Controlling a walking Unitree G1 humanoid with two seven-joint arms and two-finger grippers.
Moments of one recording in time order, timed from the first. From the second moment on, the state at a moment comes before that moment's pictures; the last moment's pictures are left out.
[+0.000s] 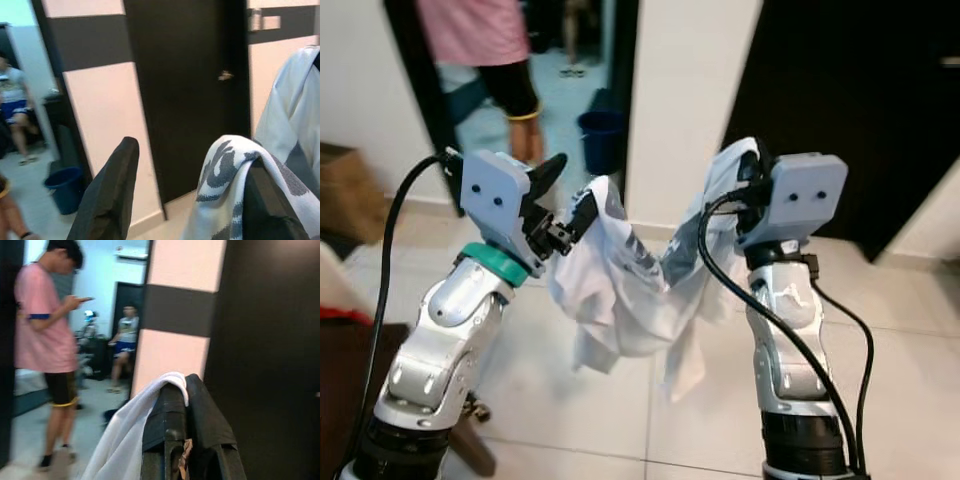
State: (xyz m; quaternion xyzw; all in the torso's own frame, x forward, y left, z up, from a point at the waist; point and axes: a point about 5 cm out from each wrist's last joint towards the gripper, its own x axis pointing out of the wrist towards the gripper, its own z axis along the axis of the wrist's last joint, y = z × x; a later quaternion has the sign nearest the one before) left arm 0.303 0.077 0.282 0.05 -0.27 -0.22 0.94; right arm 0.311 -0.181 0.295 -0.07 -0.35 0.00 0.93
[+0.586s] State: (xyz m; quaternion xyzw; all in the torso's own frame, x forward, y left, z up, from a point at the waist) left arm 0.306 0.088 0.229 0.07 -0.19 -0.23 0.95; right arm 0.299 -0.196 0.245 -0.13 -0.27 -0.06 0.95
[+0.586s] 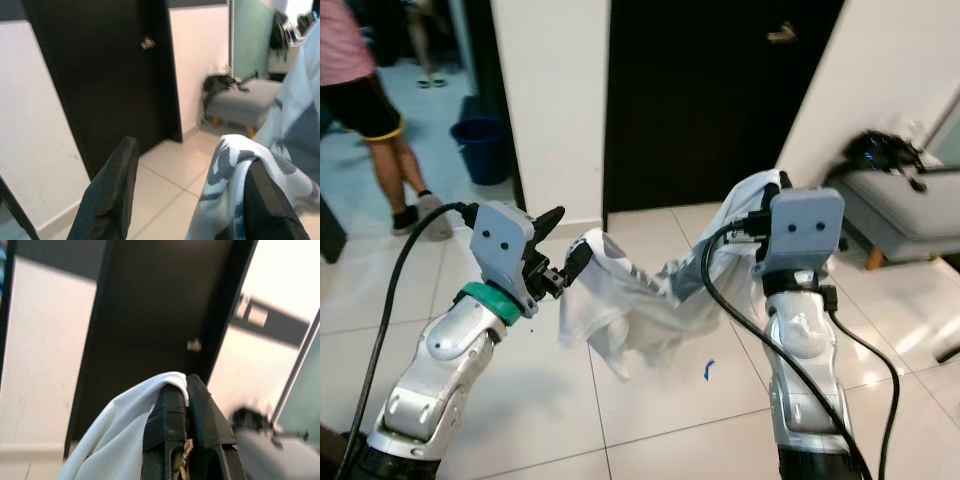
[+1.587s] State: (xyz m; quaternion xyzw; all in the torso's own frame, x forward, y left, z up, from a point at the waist) left arm 0.270 0.110 0.123 0.29 -0.03 -0.34 0.89; right arm 0.299 -0.171 0.180 -0.10 -0.18 0.02 0.98
